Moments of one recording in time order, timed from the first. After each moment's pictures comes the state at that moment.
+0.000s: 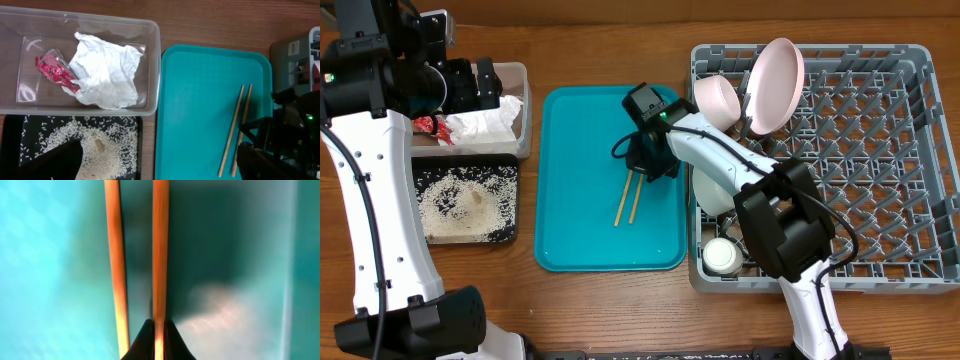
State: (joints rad) left arm 0.20 1.72 2.04 -1.34 0.20 0.02; right arm 0.60 2.27 1.79 -0.91 -0.14 0.84
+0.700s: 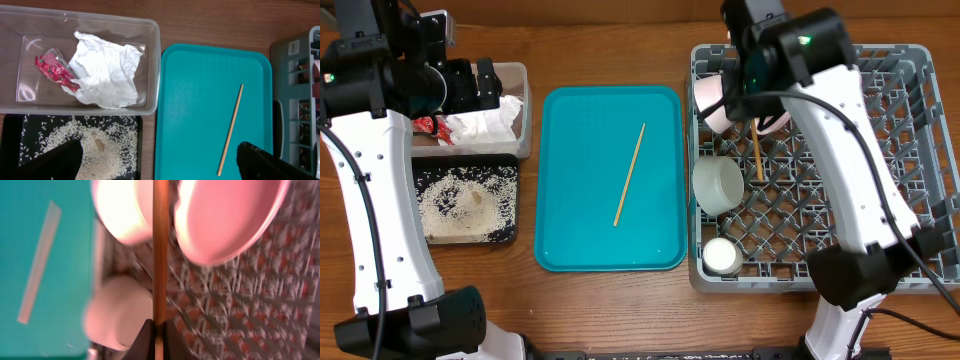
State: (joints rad) left arm 0.20 1.72 2.04 -1.34 0.20 0.02; right arm 0.38 1.98 2.27 -1.63 0.20 0.25
